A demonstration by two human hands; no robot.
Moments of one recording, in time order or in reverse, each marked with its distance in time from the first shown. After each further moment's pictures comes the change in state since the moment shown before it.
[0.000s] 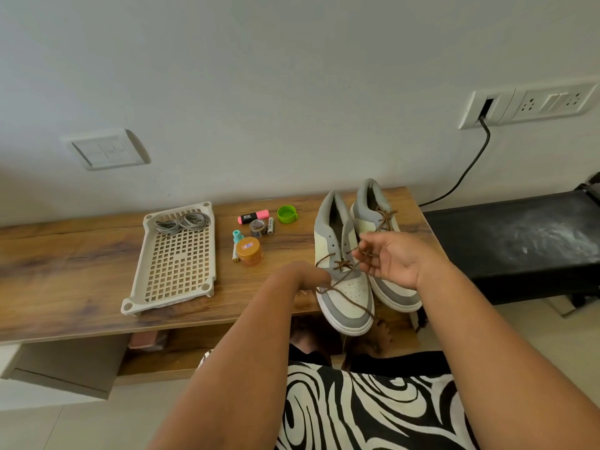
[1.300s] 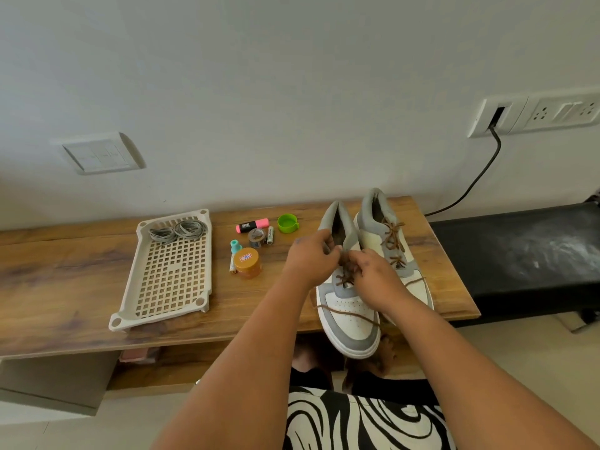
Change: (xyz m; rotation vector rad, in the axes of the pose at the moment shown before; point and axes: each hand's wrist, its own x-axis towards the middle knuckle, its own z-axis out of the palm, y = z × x) left_hand 0.016 0.017 -0.015 -0.110 0.599 0.491; right_hand 0.041 0.036 0.017 -1.157 0.200 -0.503
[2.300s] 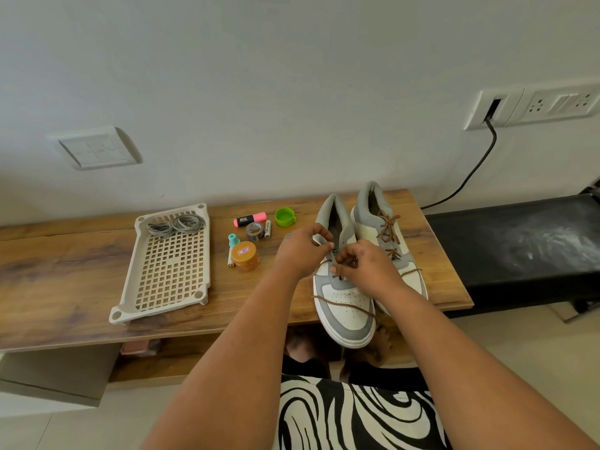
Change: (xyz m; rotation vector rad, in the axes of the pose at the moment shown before) left_hand 0.000 -0.009 -0.005 -0.172 -0.052 -0.079; right_hand 0.003 0.001 0.000 0.087 0.055 0.000
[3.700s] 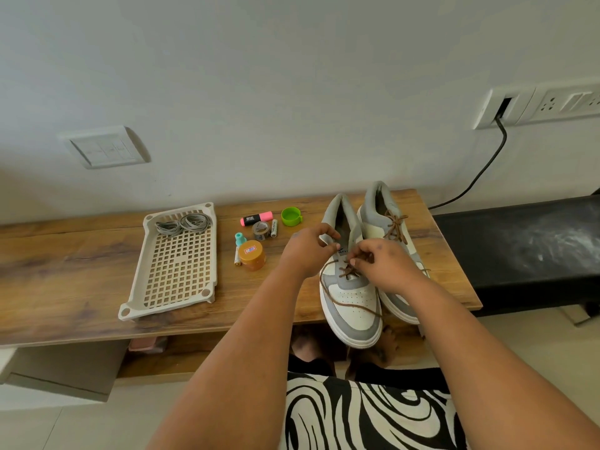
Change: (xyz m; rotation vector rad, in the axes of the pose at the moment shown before) left_hand 0.004 -0.005 -0.001 0.023 -0.041 0.039; right_hand -0.002 -0.001 -0.023 -0.069 -0.064 -0.040
